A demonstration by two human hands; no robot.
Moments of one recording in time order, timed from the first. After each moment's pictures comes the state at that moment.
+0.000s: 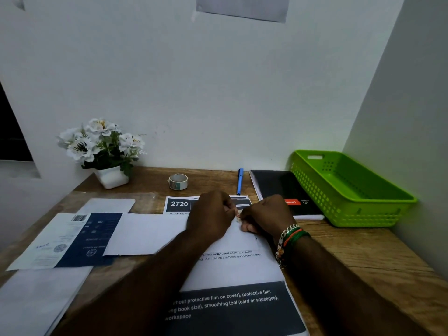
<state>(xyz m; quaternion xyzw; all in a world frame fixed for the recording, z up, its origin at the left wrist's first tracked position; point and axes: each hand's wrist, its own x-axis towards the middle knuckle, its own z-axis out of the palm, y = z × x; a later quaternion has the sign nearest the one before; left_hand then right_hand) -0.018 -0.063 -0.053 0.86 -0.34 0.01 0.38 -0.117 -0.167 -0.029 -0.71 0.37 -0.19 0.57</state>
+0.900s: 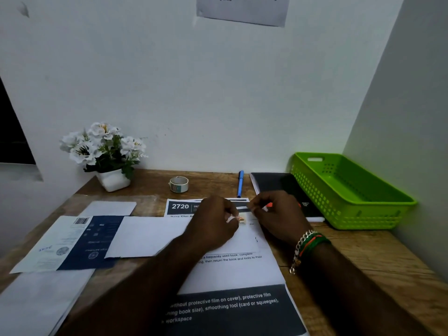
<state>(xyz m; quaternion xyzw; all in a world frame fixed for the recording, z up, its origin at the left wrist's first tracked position) -0.020 -0.051 -0.054 0.83 -0.41 0.00 0.38 -0.136 -0.193 -0.026 -0.90 0.22 -0.25 0.27</state>
